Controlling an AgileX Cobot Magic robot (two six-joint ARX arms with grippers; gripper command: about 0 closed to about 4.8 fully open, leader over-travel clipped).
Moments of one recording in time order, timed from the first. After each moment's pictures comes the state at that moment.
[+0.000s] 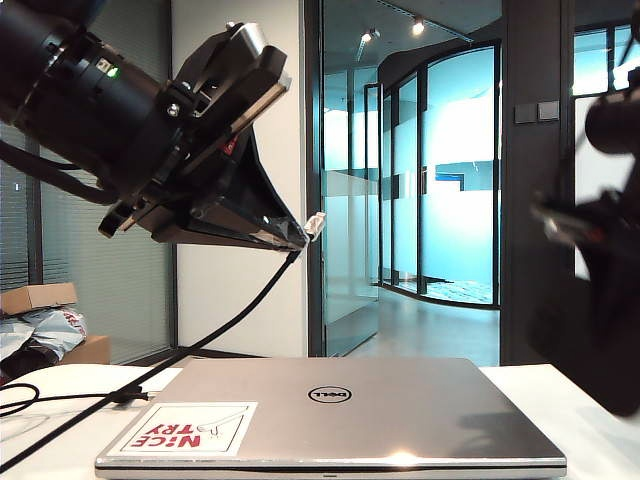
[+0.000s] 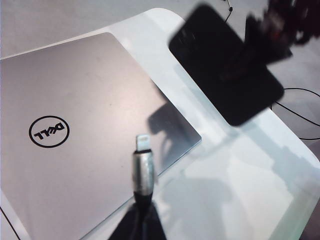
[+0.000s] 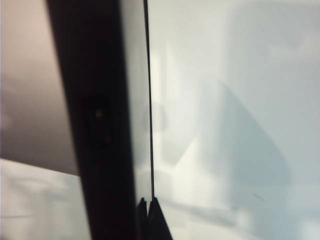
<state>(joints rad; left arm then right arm) -0.79 1.28 0.51 0.28 0.13 -0.29 0.10 1.65 1.03 -0.75 -0.33 0.14</state>
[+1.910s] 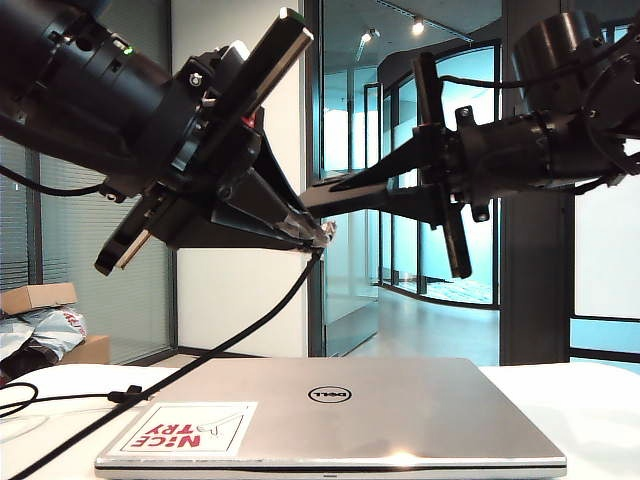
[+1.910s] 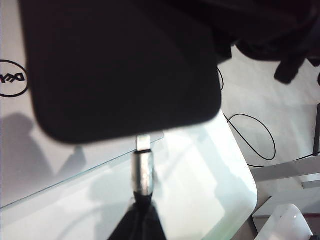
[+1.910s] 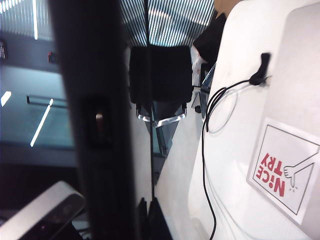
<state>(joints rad) -0.85 1.28 0.51 0.28 0.13 -0.67 0.36 1.70 0.75 0.68 -0.93 1.06</state>
